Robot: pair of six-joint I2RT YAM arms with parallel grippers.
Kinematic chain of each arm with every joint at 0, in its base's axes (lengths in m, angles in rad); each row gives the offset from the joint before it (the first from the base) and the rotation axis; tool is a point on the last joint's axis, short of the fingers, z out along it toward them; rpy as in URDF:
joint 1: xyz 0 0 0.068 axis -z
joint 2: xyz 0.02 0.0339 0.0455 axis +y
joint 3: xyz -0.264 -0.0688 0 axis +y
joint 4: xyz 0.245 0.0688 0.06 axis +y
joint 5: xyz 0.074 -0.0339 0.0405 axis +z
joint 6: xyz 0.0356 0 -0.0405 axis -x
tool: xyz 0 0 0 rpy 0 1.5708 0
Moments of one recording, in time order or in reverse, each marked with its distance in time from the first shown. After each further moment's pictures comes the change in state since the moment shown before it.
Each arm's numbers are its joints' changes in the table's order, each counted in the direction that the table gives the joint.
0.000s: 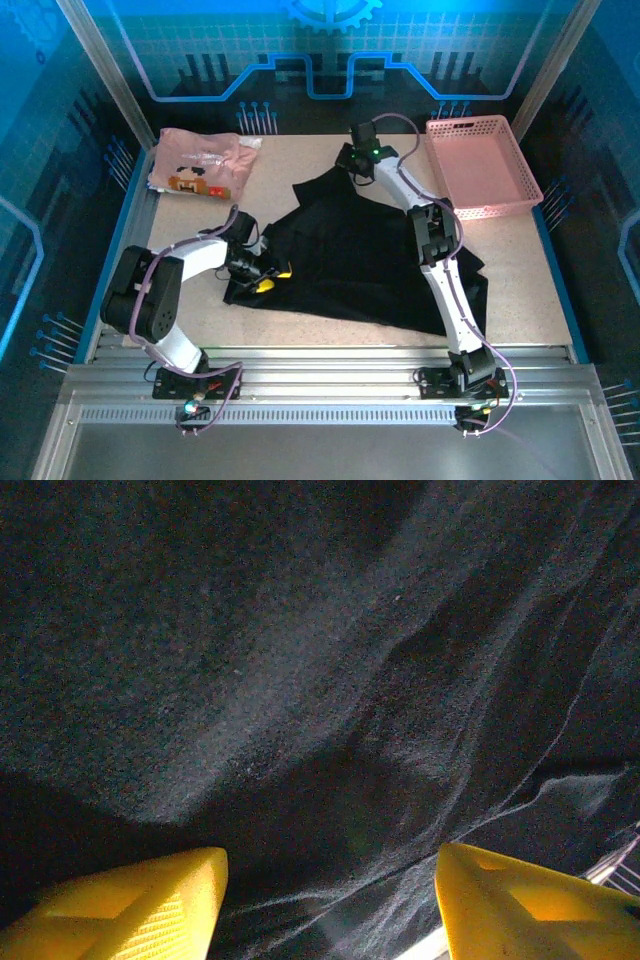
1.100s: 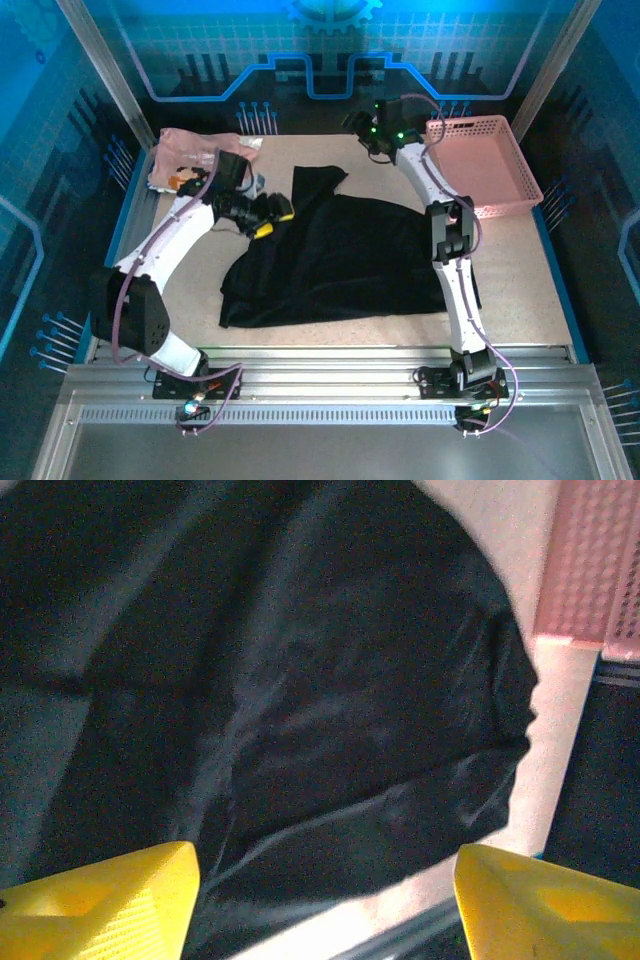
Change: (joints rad) left arm -0.011 -0.064 -0.567 0.316 0.080 0.012; right arm 0.081 -0.137 -0.018 -0.005 0.215 -0.078
